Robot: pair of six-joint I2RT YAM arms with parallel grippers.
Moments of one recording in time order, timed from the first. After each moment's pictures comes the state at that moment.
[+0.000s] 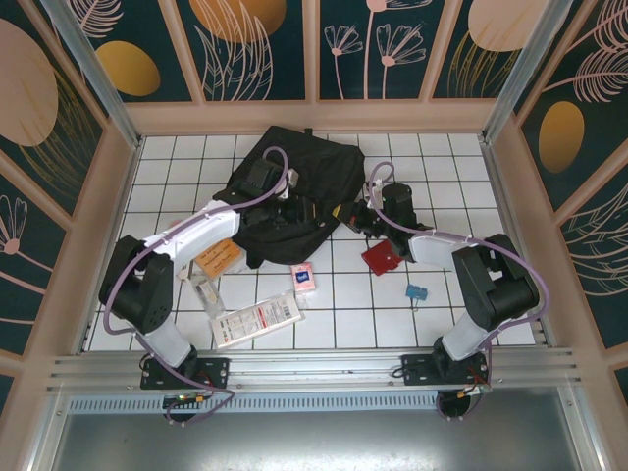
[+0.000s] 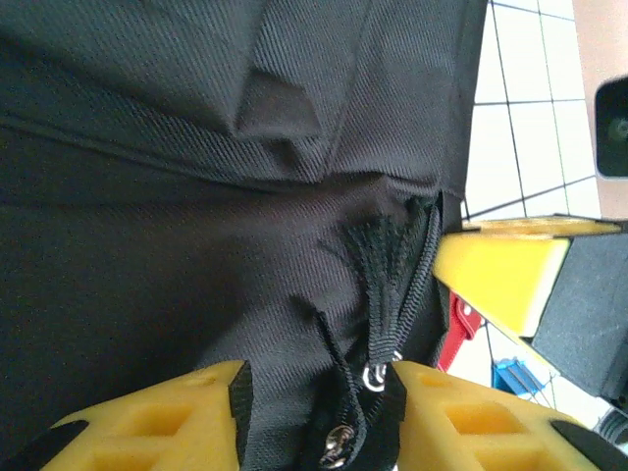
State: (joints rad) left arm -0.55 1.69 1.23 -0.38 0.36 -0.62; right arm 0.42 1.62 0.75 0.43 -0.57 0.95
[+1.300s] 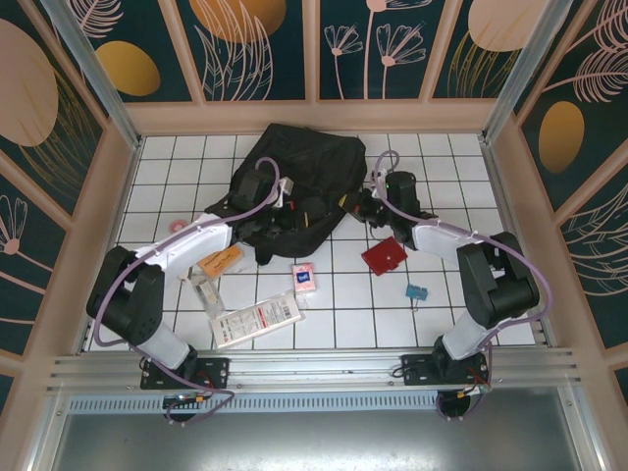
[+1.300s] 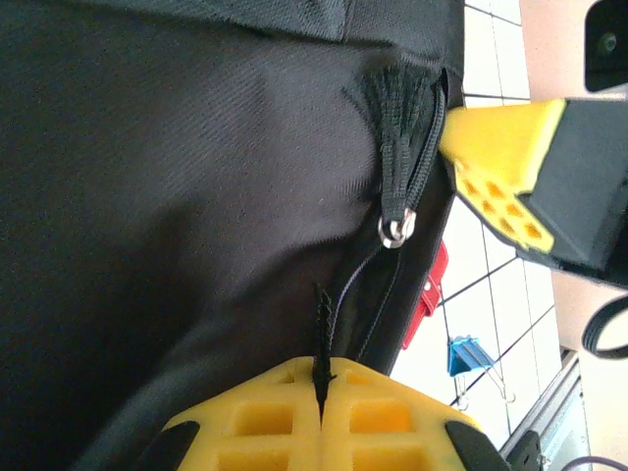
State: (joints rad) left arm -0.53 1.58 1.07 -0.25 0.43 -0.70; right arm 0.36 1.64 0.88 0.25 -0.54 0.89
